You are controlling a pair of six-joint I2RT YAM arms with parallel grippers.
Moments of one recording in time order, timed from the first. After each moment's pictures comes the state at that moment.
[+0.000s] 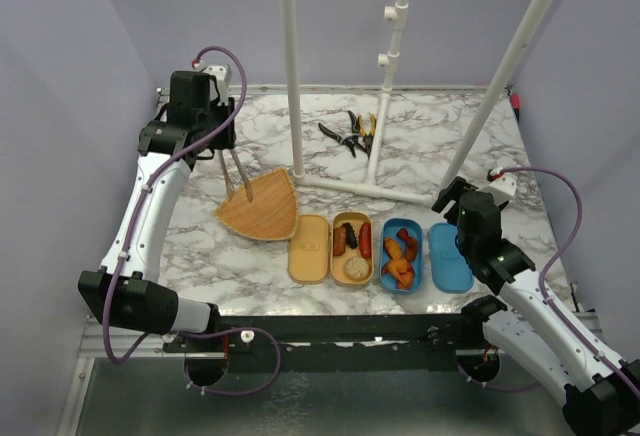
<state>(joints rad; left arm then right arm) -0.15 1.38 1.54 -0.83 -0.01 -0.05 0.41 0.70 0.49 -0.21 0.62 0.55</state>
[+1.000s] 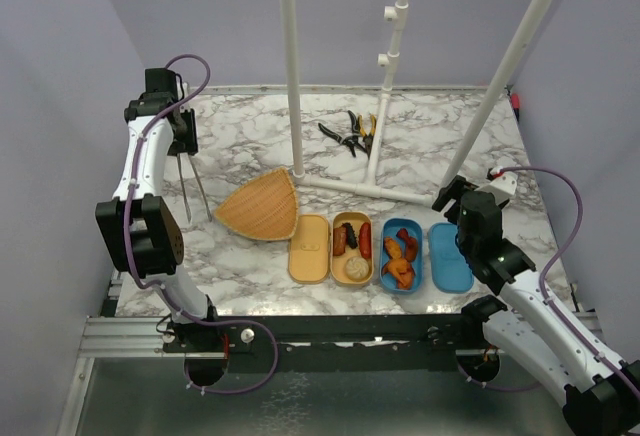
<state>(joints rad) 0.14 1.71 1.64 -0.93 -0.06 0.02 0.41 0.70 0.49 -0.19 0.62 0.52</state>
